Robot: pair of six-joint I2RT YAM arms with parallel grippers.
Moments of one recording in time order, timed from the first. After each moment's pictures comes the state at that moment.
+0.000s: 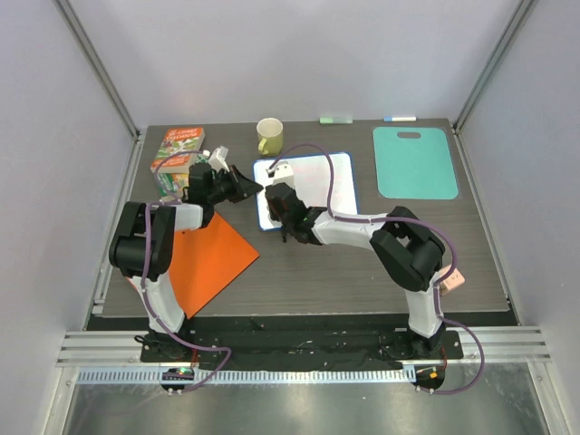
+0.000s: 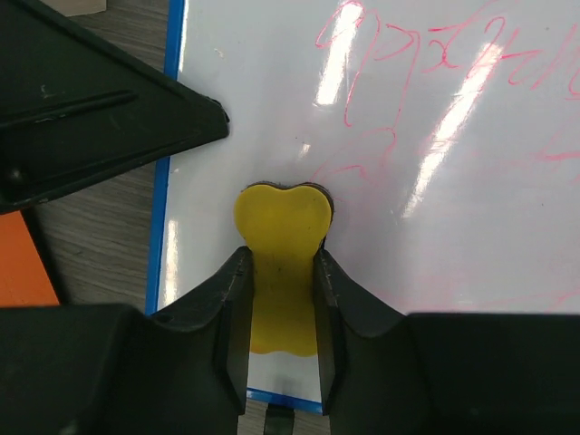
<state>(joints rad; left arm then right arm) -0.17 1.87 0.91 0.60 0.59 -0.65 0.86 1.97 1.27 0.16 0.45 0.30</state>
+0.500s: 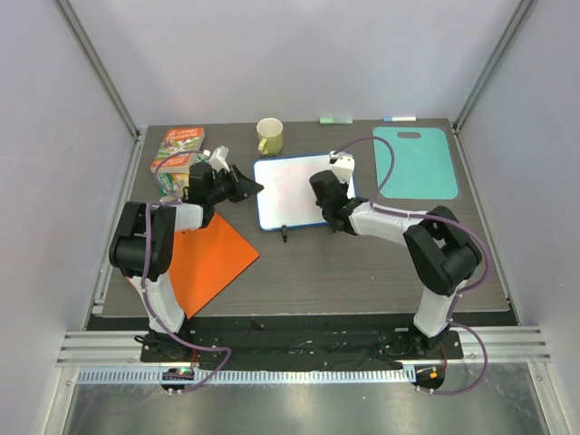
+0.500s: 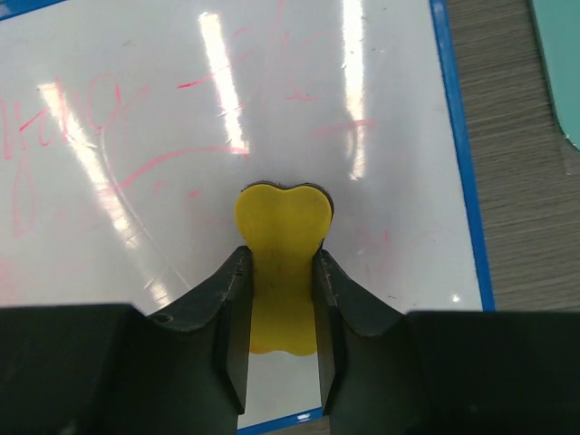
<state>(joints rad) -0.17 1.87 0.91 0.60 0.59 -0.65 0.66 1.81 1.09 0.08 0.63 0.53</state>
